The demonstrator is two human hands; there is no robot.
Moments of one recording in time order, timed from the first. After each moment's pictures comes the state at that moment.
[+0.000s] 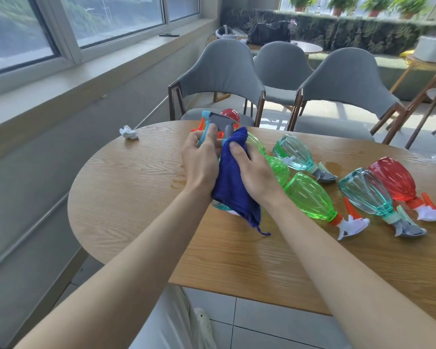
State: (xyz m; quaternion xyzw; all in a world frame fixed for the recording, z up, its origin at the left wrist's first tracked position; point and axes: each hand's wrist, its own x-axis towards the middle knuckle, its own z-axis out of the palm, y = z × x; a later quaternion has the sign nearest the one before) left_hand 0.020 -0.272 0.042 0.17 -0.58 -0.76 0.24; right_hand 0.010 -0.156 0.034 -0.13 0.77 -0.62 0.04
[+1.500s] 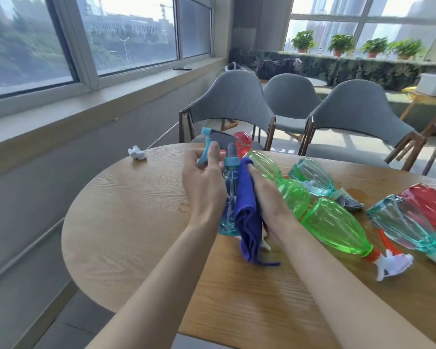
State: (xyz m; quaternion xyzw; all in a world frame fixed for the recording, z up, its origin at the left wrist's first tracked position) left_hand 0.015 -0.286 0.023 0.16 -0.58 -0.73 0.33; right_hand -0.006 -0.178 0.008 -0.08 0.69 -0.71 0.12
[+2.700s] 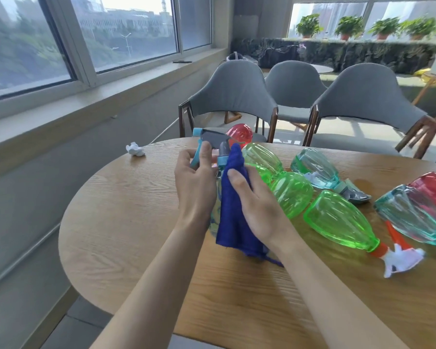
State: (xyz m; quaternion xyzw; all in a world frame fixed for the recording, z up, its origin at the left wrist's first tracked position) left_hand 0.014 -0.290 0.011 0.16 -0.60 -0.72 0.31; right_hand 0.009 -0.169 -0.012 -0.22 0.74 -0.64 0.03
